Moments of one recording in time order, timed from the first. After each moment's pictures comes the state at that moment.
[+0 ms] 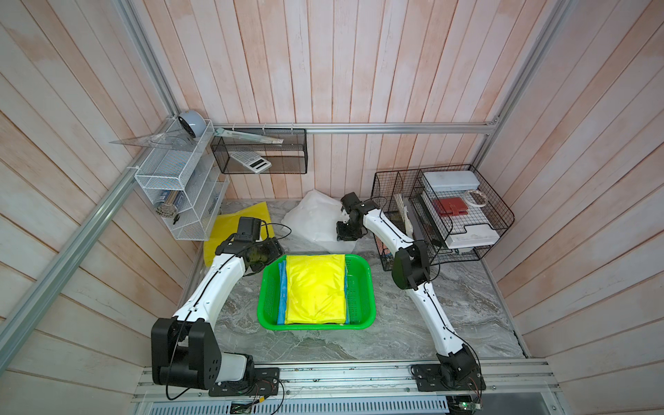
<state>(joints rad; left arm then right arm) -0.08 1.39 1.10 -0.70 0.20 -0.63 0.54 2.68 2.55 -1.12 -0.22 0.39</state>
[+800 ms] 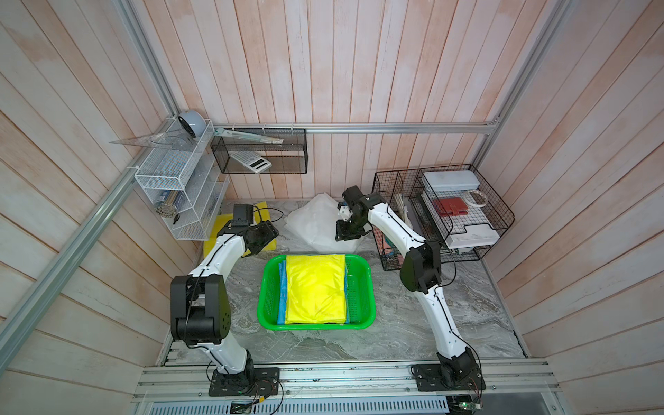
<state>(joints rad) 0.01 1.67 1.22 -0.47 0.28 -0.65 0.54 2.47 2.45 -1.17 -0.30 0.30</state>
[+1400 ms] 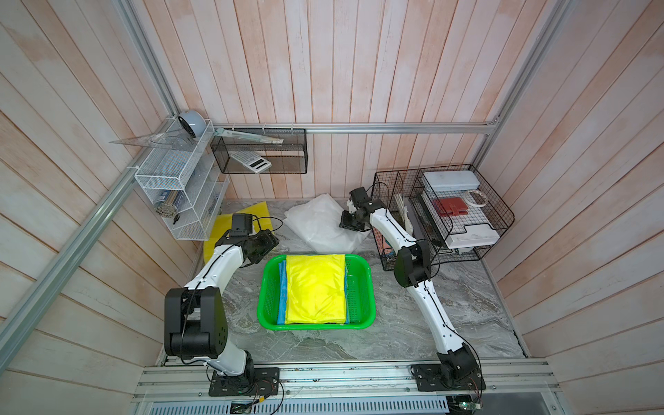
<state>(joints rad) 0.01 1.57 1.11 -0.47 0.31 -0.67 0.46 2.78 2.67 -0.92 -0.26 0.50</state>
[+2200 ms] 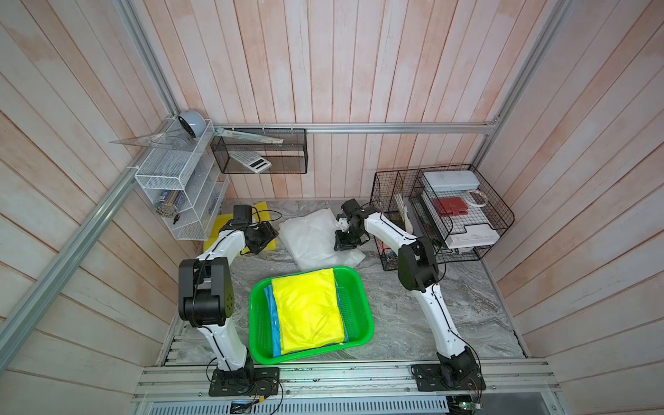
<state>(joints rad) 0.06 1.87 1.33 -0.44 0.38 -0.60 0.54 2.54 2.26 -1.01 -0.37 0.29</state>
